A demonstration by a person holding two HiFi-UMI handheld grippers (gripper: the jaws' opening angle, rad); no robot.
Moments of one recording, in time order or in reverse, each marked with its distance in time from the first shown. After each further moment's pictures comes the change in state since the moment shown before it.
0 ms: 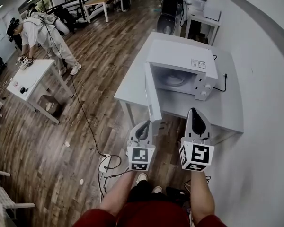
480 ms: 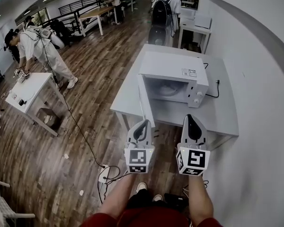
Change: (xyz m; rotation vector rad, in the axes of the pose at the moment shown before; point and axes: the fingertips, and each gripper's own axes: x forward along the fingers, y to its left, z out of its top) left arm 0.002 -0.009 0.071 -0.009 -0.111 -0.008; right arm -0.016 -0.014 0.019 -0.004 -0.036 -0.032
